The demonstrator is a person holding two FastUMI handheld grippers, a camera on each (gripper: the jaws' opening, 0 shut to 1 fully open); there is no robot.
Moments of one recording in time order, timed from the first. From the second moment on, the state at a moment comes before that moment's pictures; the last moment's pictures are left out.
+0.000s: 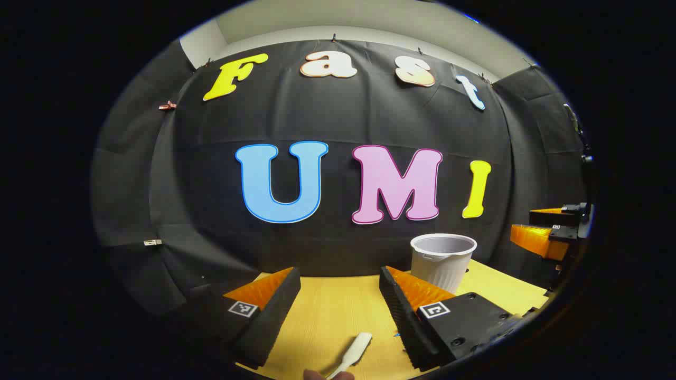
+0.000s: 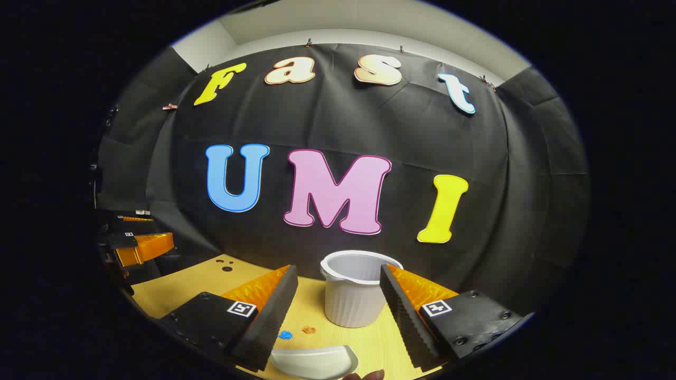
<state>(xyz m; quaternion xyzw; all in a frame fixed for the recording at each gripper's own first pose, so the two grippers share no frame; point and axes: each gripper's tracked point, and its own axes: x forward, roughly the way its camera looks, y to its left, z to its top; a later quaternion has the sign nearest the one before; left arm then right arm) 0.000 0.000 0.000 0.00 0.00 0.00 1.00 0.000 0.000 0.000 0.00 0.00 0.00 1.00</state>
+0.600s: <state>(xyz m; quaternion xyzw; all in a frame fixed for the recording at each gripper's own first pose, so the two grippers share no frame) -0.002 0.003 -0.007 0.01 0.01 0.00 1.00 0.000 -0.001 -0.006 0.00 0.01 0.00 1.00</state>
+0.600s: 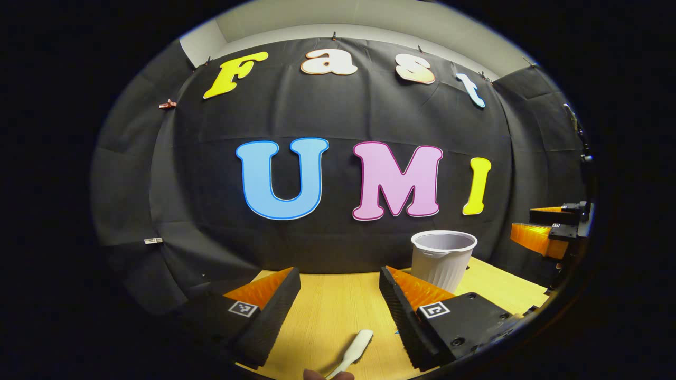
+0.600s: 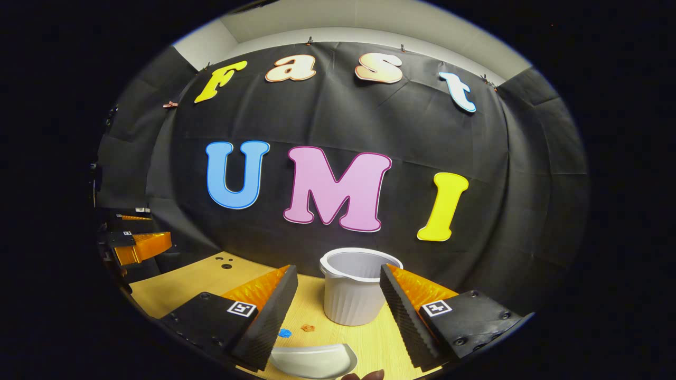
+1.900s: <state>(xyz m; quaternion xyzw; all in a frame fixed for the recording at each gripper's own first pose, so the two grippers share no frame) -0.013 0.011 -0.038 0.02 0.04 0.02 1.00 -0.108 0.006 -0.320 -0.07 0.50 0.15 0.85</state>
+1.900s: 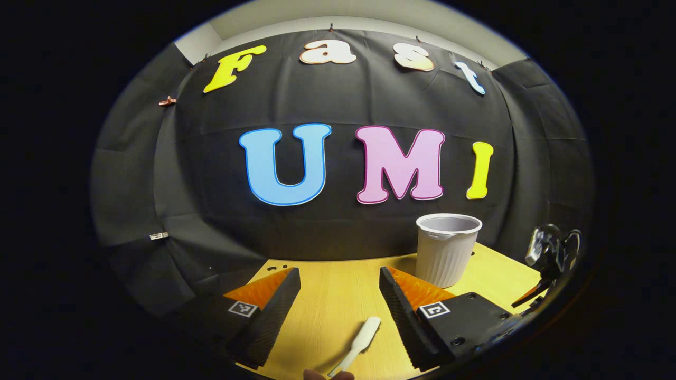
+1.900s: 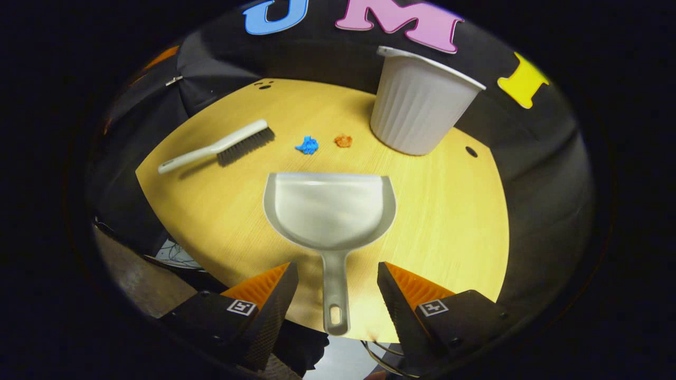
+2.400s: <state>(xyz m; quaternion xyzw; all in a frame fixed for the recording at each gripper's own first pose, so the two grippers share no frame) -0.019 0.013 -0.047 0.01 0.06 0.04 1.00 -0.097 0.015 -0.391 -0.06 0.58 0.15 0.80</state>
